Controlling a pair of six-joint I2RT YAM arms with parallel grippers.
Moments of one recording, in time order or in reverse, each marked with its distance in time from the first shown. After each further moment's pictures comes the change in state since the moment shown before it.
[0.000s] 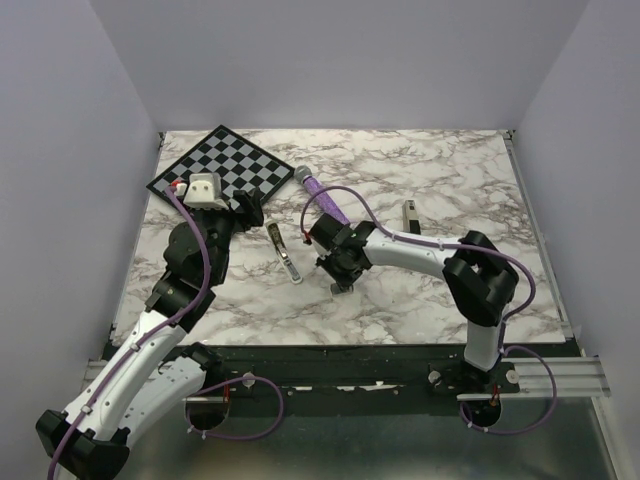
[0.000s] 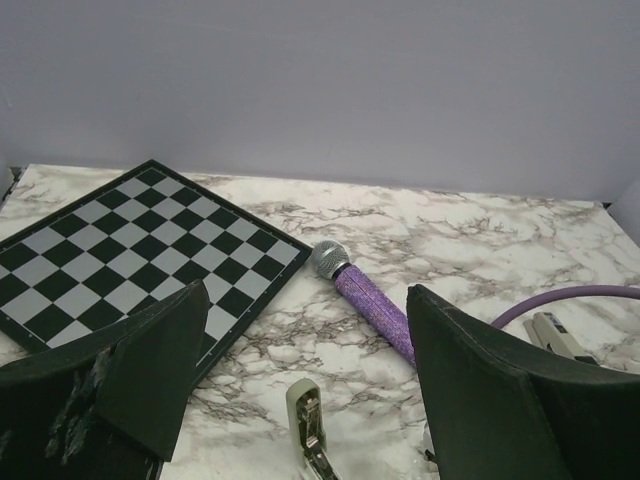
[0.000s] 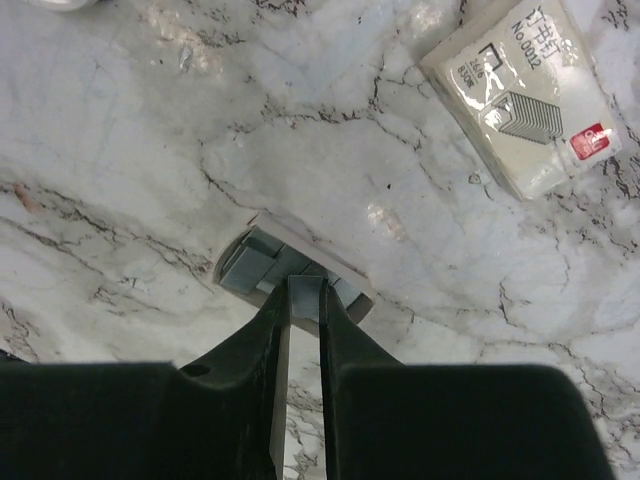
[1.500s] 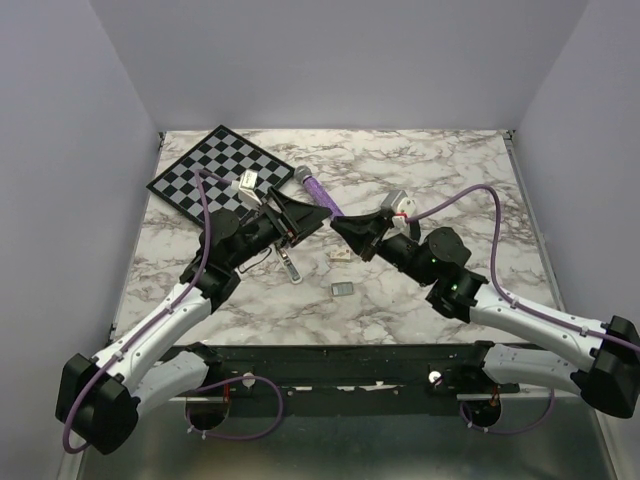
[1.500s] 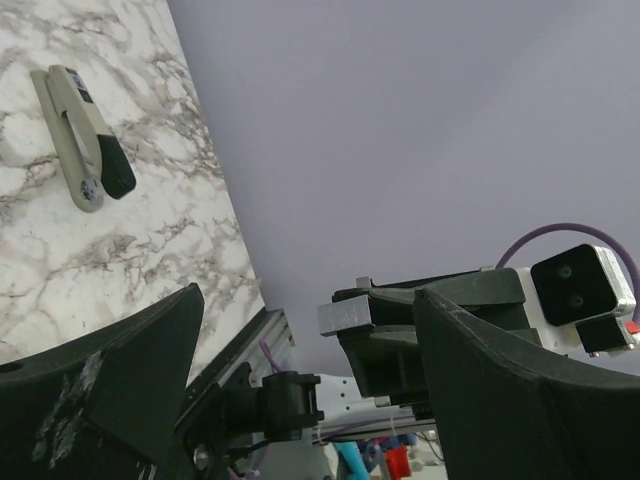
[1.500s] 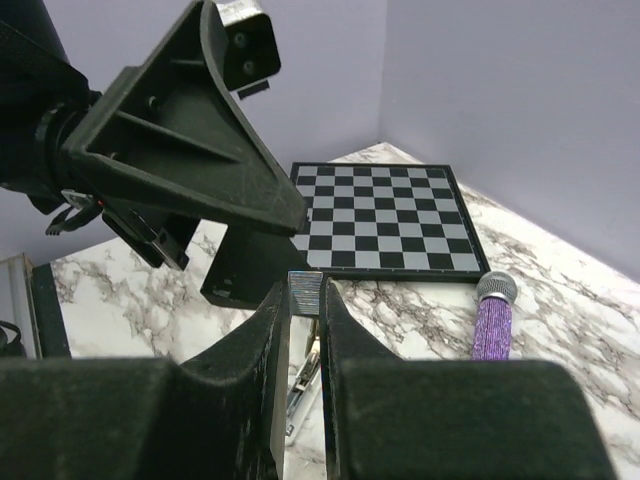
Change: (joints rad) left arm -0.032 0.234 -0.071 0.263 0.748 -1.071; right arm 0.005 -0.847 -0.610 1.228 -0.073 -0.086
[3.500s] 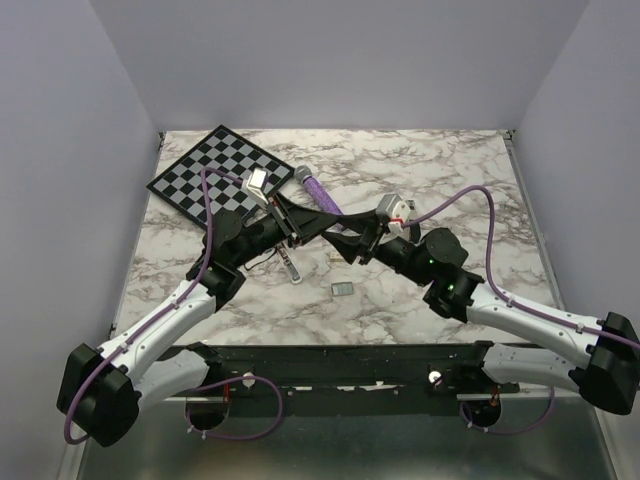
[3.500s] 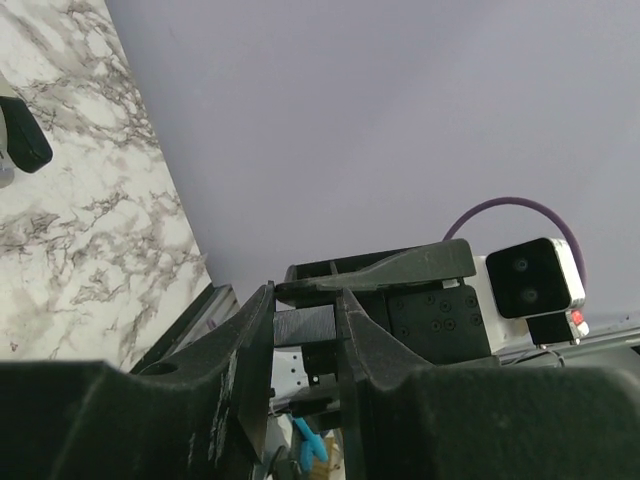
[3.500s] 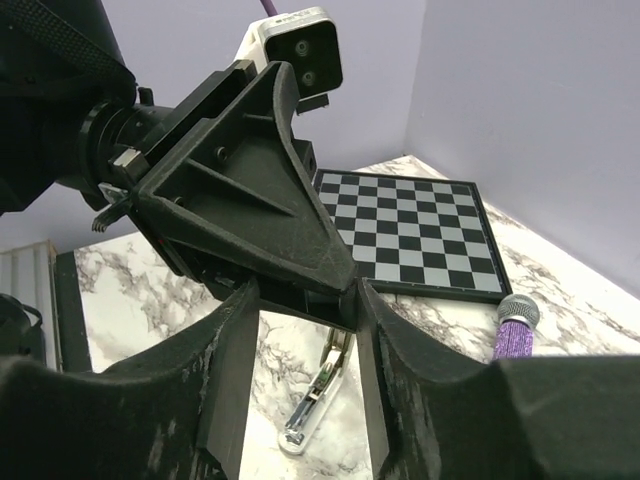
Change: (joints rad) left arm -0.035 0.053 -0.003 0.138 0.074 -0.133; right arm 0.003 0.026 0.000 0.053 -0.068 -0.025
